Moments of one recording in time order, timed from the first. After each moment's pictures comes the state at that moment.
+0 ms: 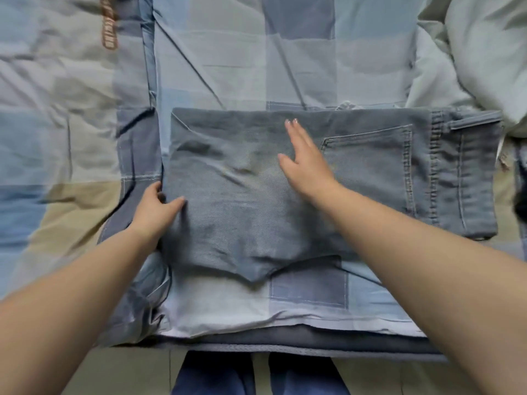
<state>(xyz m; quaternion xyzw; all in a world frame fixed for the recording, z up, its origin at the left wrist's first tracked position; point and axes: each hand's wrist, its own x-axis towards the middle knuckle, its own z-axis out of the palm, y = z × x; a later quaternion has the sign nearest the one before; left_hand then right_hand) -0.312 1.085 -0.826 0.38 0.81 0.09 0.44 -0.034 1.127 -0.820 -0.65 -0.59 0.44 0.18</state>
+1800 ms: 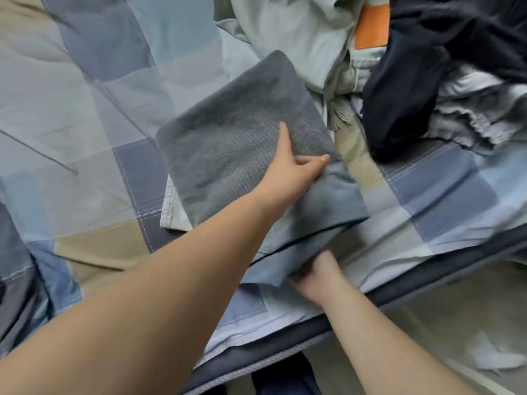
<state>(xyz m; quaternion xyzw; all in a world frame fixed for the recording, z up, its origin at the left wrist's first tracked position) 0.096 1.082 -0.791 0.48 0.49 0.09 0.72 0.109 0.939 -0.849 -0.49 0.37 0.61 0.49</state>
